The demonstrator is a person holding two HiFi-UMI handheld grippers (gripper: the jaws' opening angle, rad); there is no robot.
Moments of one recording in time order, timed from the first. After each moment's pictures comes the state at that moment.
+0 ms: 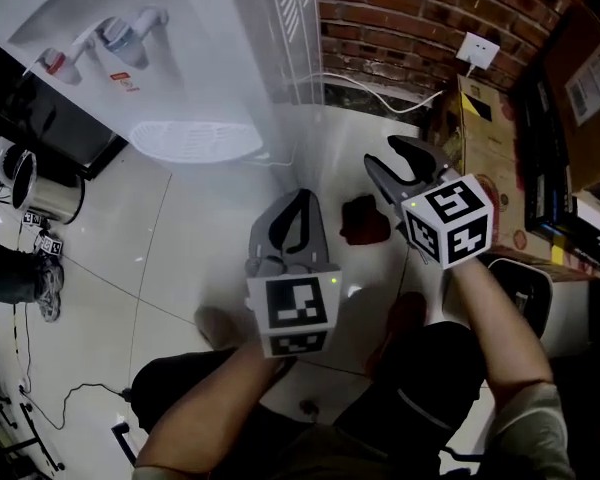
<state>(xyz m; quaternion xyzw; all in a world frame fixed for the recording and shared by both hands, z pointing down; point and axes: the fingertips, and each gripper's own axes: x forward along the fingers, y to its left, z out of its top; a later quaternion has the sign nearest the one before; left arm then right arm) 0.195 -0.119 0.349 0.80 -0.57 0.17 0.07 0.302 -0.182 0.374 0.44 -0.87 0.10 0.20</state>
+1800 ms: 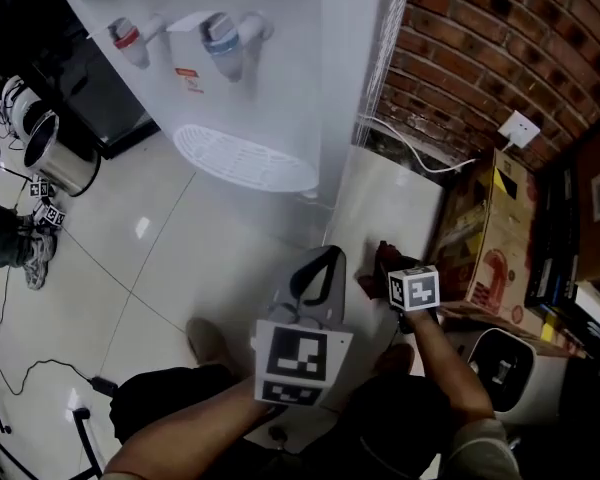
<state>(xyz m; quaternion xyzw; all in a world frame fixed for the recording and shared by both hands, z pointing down) 0.182 -0.108 0.346 0.81 -0.54 0.15 0.14 0.330 -0.144 0.628 0.44 -0.76 0.31 0.37</state>
